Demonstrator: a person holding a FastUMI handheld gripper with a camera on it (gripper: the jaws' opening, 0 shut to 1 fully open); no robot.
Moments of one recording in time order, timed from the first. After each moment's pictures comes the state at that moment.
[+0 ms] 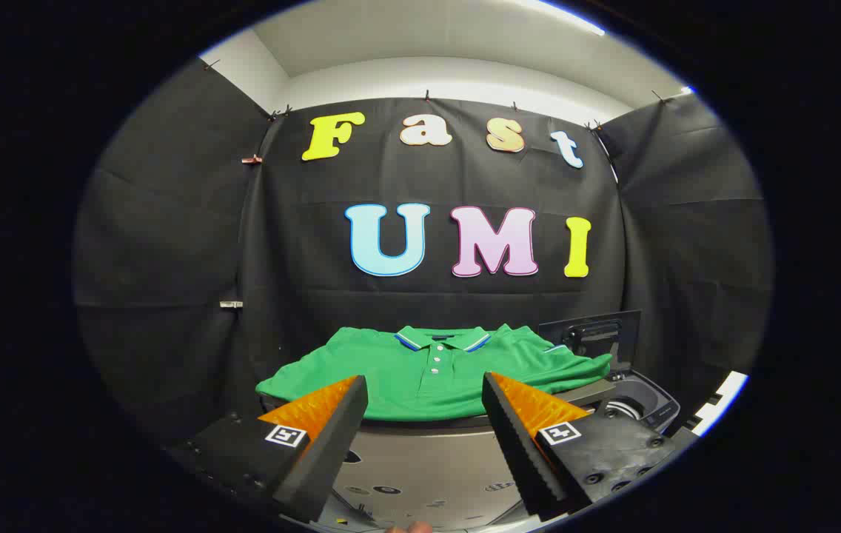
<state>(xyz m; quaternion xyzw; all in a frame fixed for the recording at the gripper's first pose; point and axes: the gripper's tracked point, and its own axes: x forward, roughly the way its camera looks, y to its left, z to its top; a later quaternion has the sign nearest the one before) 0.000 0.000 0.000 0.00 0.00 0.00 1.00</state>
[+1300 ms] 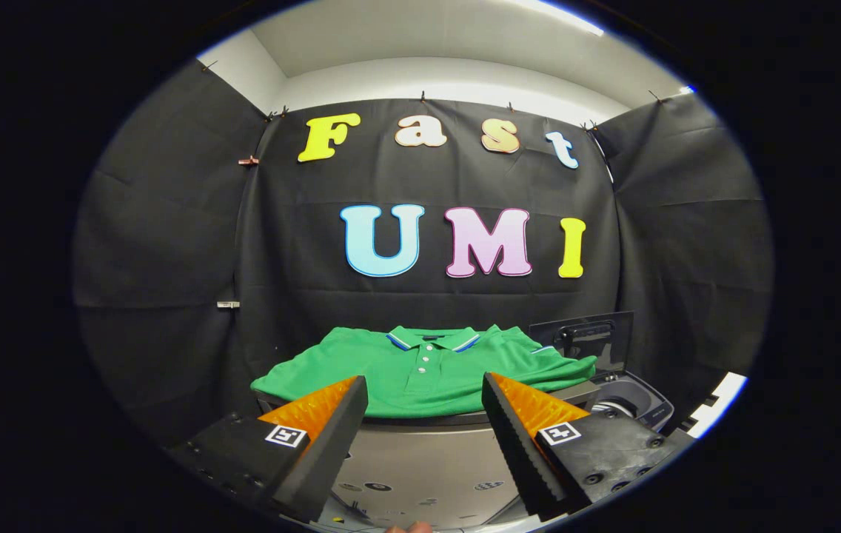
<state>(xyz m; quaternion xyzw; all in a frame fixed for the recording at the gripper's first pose) -0.008 -0.016 0.003 0.01 0.00 0.00 1.00</state>
